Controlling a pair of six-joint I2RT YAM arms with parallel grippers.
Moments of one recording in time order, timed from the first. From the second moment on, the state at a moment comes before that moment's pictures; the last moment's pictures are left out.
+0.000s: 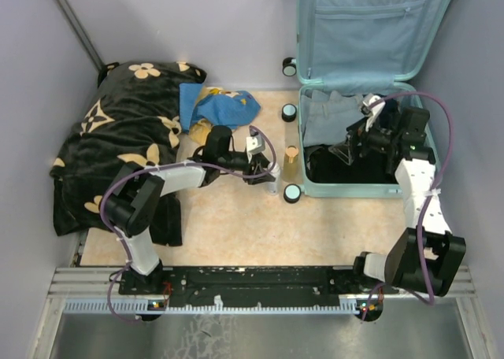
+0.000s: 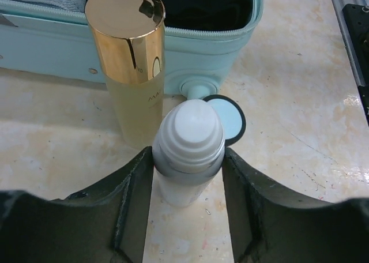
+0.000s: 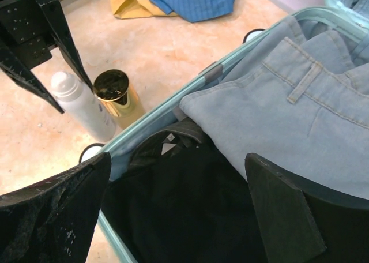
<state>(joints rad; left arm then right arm) -0.60 1.82 1.01 0.42 0.90 0.22 -0.21 1.27 1.07 -0.42 -1.02 -0.52</state>
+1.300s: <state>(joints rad) -0.54 1.57 1.15 0.57 1.05 -0.36 0.34 1.26 0.91 0.15 -0.98 0.02</state>
